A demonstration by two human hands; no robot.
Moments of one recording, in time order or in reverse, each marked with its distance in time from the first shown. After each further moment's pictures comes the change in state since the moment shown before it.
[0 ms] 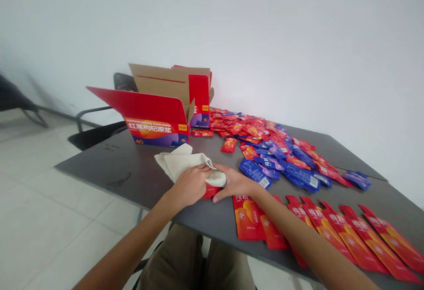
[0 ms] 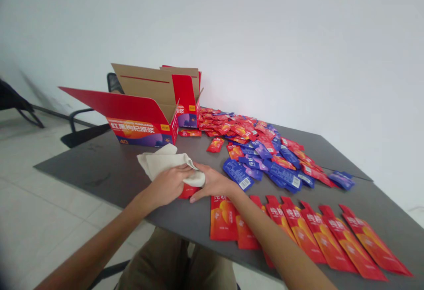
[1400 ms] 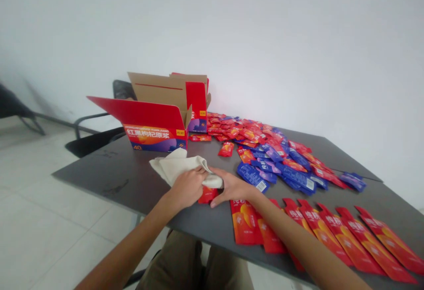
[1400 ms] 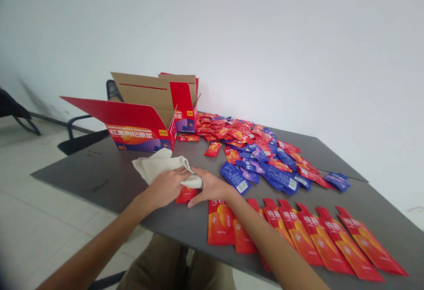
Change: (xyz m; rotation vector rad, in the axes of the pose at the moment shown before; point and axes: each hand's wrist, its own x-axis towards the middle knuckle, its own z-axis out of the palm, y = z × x) left_hand 0.003 -0.001 -0.004 0.054 -0.037 -0.062; right_hand 0.000 0.000 0.000 -0.031 0.013 -0.008
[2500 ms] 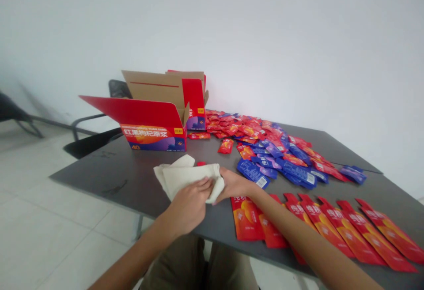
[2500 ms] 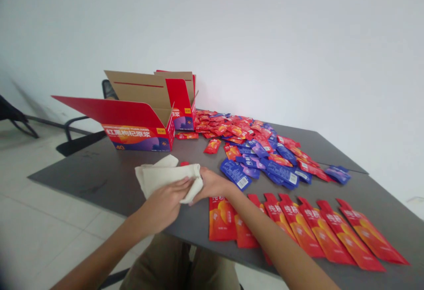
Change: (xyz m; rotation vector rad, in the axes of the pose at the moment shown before) left_hand -0.023 0.014 0.009 -0.007 -0.012 0.155; right_hand -0.001 0.001 0.002 0.061 -0.037 0.048
